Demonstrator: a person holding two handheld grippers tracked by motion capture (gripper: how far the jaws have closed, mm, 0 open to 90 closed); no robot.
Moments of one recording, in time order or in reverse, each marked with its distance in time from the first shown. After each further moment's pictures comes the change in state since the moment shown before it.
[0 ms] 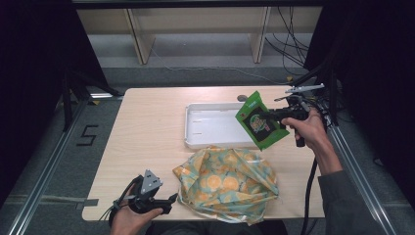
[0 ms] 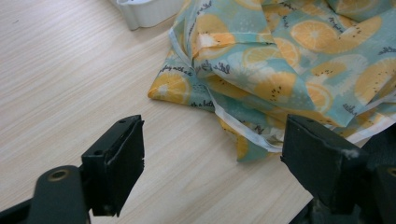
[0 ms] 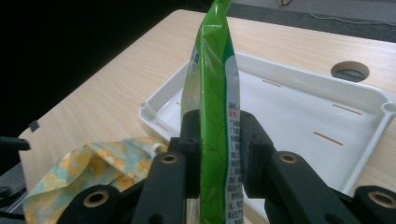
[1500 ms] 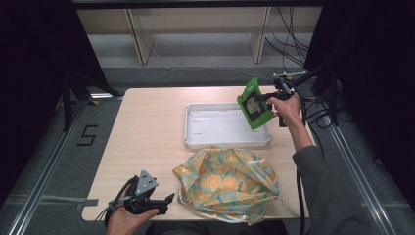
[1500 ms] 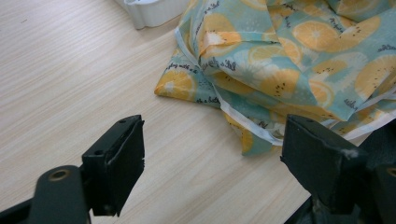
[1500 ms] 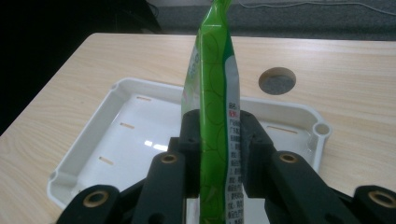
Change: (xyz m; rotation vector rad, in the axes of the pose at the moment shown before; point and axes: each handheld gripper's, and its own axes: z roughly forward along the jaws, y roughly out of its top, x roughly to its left) left arm 0.006 -0.005 -0.007 -0.009 0.004 -0.014; right arm -0.058 0.039 0.068 -0.001 -0.218 0.234
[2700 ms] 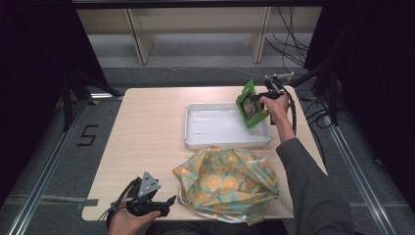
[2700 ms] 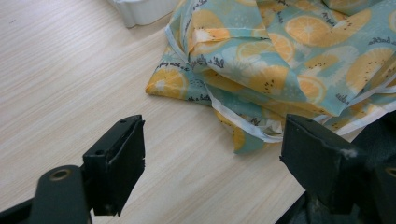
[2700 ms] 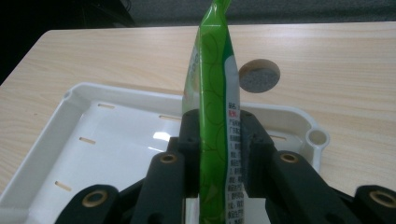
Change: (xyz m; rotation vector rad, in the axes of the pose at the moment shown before) left arm -0.006 -0.001 0.003 -0.003 -0.011 0.015; right arm -0.017 0.003 0.049 0.001 -0.104 0.011
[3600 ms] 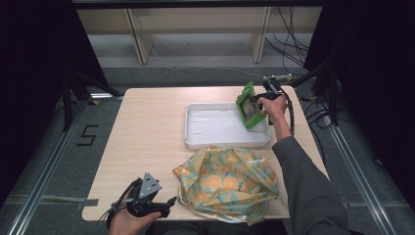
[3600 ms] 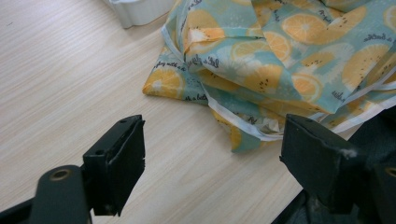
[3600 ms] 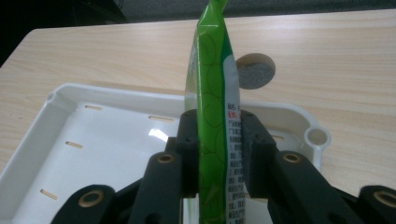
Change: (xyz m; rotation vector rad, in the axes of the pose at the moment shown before) left arm -0.003 -0.001 0.000 -0.003 -0.005 -0.008; right arm -0.008 -0.003 0.016 -0.009 0.003 -0.003
